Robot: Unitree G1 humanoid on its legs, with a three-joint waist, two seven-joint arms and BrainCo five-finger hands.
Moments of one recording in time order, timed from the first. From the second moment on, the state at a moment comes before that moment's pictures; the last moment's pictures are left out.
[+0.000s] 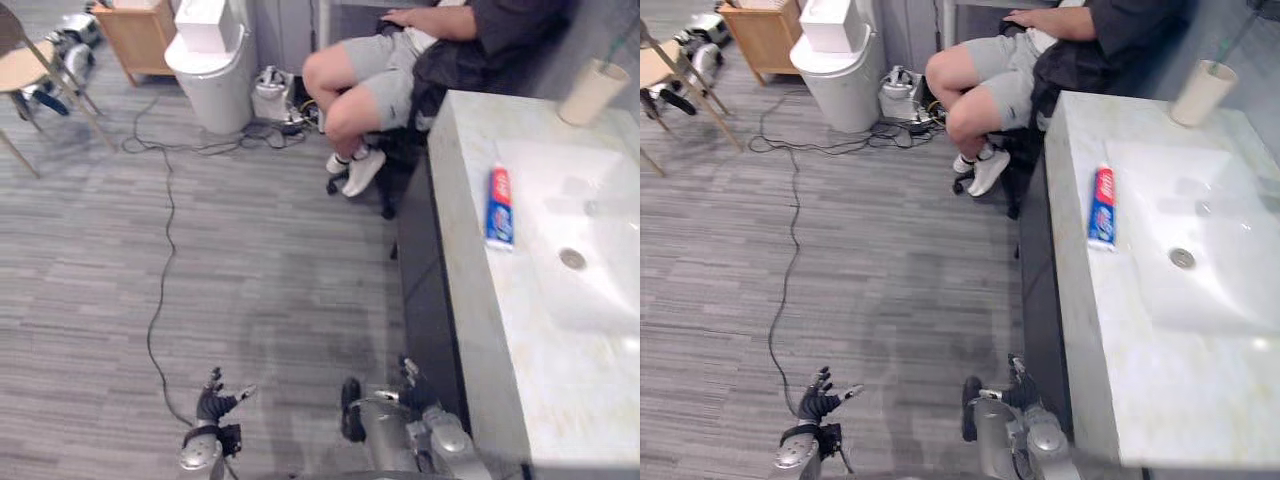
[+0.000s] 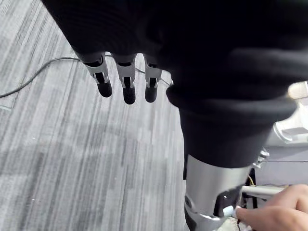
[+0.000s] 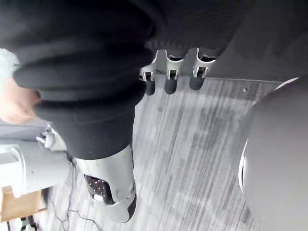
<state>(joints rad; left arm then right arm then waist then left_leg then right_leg) 0.18 0.07 0.11 0.65 -0.03 -0.16 0.13 0.16 -0.06 0.12 0.58 -0.09 -0.12 -0.04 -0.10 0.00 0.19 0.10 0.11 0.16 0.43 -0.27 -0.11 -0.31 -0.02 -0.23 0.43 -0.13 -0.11</state>
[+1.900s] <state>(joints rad) 0.18 0.10 0.05 0.80 -0.03 -0.14 0.12 0.16 -0.08 -0.19 0.84 0.00 -0.11 -0.09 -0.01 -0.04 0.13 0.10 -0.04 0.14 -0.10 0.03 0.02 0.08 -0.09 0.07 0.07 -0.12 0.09</state>
